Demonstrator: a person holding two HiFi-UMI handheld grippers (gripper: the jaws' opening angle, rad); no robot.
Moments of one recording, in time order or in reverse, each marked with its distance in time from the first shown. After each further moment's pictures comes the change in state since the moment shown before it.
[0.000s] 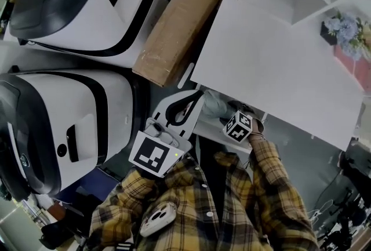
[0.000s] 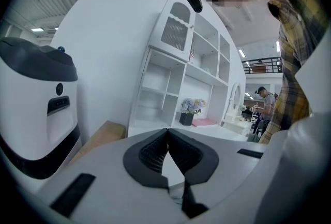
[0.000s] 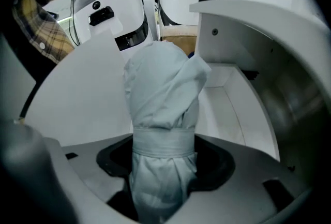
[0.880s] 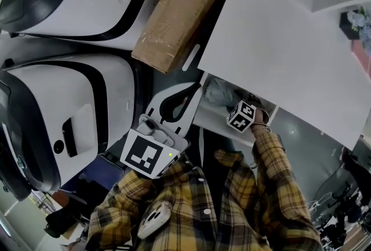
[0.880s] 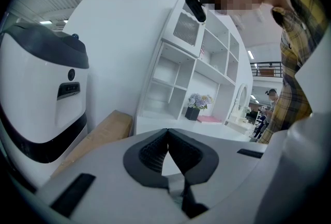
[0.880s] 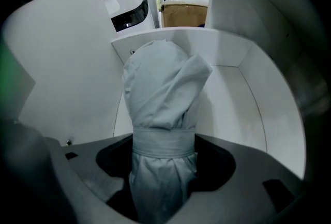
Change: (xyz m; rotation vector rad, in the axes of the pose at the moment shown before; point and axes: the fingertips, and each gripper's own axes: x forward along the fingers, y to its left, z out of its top) left arm -0.005 0.026 -0.029 -0.064 0.042 0.033; right arm 0.054 0.001 -0.029 -0.022 0.116 0.000
